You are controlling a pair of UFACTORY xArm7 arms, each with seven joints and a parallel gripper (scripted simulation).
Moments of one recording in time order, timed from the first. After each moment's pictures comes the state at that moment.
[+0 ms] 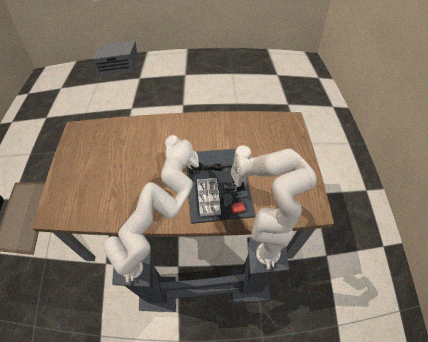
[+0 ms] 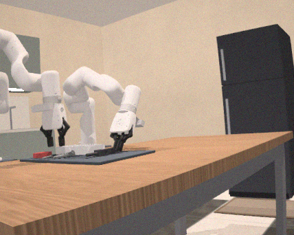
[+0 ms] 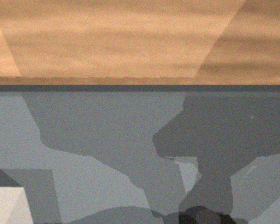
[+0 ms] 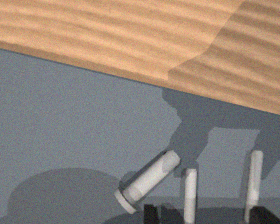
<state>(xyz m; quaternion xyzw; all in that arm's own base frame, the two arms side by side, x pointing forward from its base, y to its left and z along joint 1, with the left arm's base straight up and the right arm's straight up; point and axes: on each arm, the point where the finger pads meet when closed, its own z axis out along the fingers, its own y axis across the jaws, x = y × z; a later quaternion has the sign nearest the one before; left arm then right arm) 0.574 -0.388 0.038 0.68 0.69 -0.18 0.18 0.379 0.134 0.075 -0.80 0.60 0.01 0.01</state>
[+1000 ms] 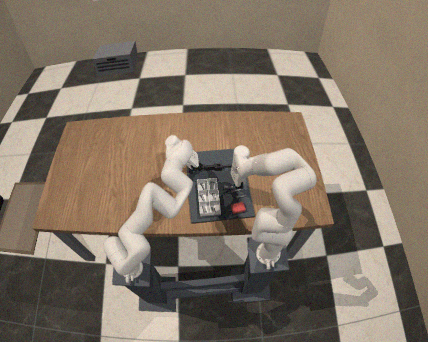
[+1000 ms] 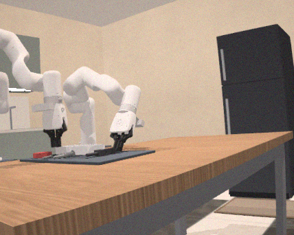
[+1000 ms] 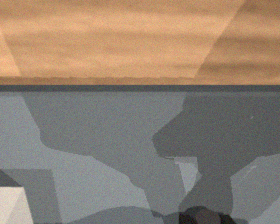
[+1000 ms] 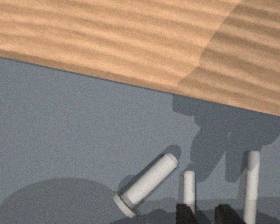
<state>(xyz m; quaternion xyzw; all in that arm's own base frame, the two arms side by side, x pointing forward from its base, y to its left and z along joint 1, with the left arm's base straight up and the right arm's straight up) 0.574 -0.388 0.038 0.68 0.69 -0.18 0.18 0.379 0.134 0.075 -0.79 0.61 0.00 0.00</state>
